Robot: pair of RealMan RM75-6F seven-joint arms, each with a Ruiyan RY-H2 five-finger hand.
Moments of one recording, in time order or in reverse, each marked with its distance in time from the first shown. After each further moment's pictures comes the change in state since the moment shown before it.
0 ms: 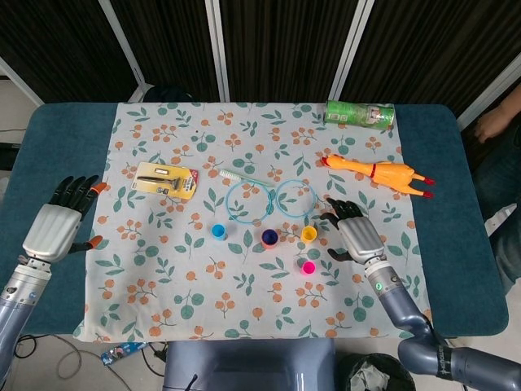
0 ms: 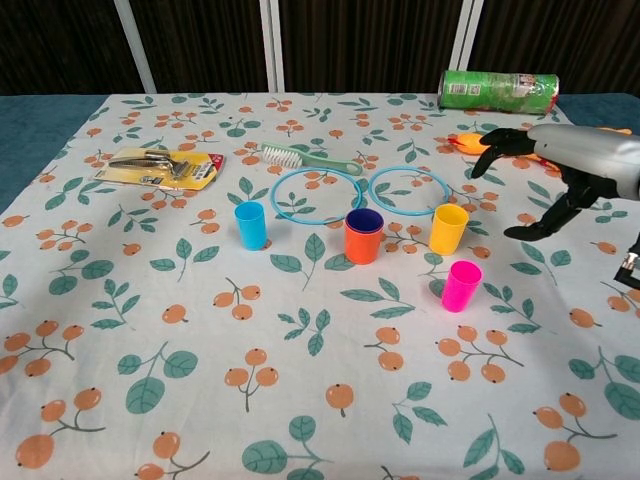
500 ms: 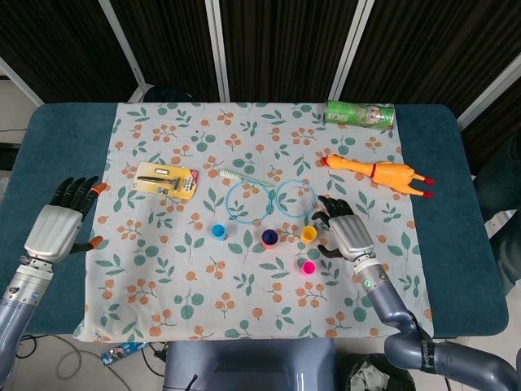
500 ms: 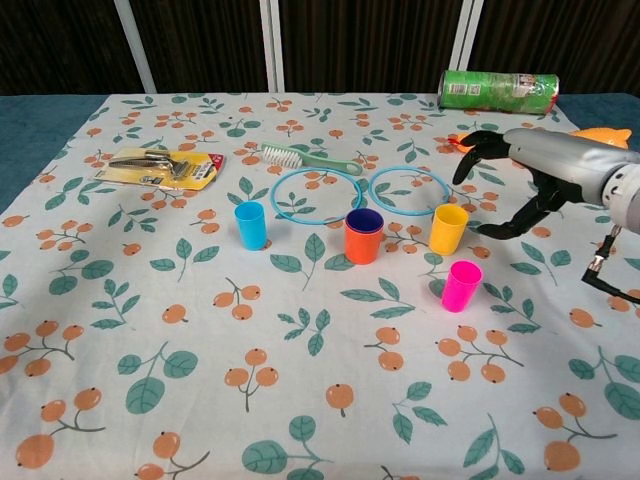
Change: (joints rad) left arm 0.020 -0.013 -0.030 0.001 0.005 -0.028 0.021; right arm 0.037 -0.082 0.000 0.066 0.015 0.020 0.012
